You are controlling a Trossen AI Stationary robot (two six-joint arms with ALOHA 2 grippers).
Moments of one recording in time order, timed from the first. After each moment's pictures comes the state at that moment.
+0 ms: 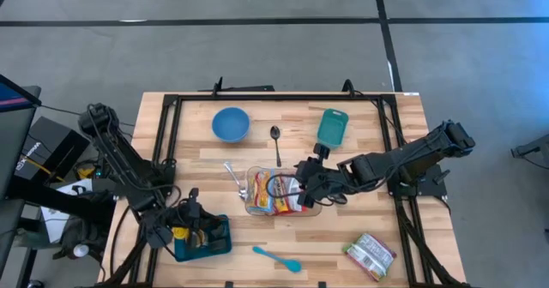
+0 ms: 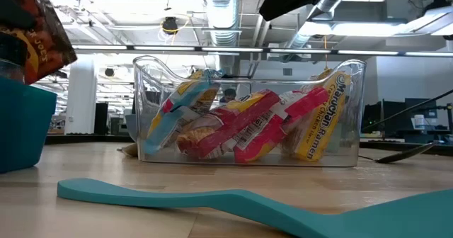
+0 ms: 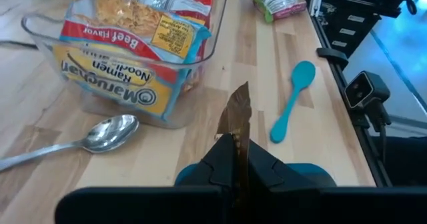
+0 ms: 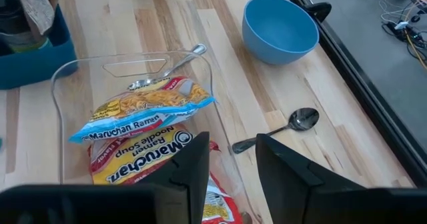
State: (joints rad) left arm -1.02 1.18 0.51 -0.08 -0.90 -0.83; right arm 0.34 1.54 1.28 -0.60 0.63 0.33
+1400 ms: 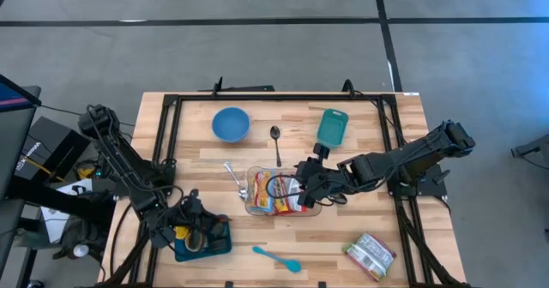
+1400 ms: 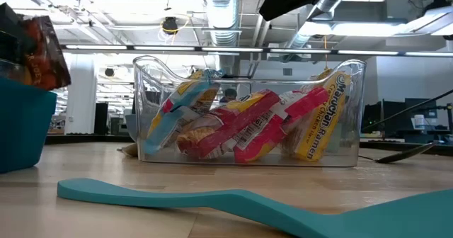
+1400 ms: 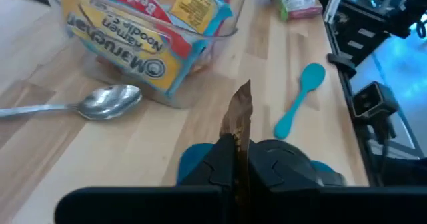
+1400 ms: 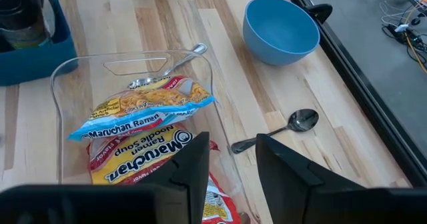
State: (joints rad) left arm -1.01 1.21 0.45 -0.03 -0.89 -1.01; right arm 0.34 1.54 1.28 -0.60 0.63 0.31
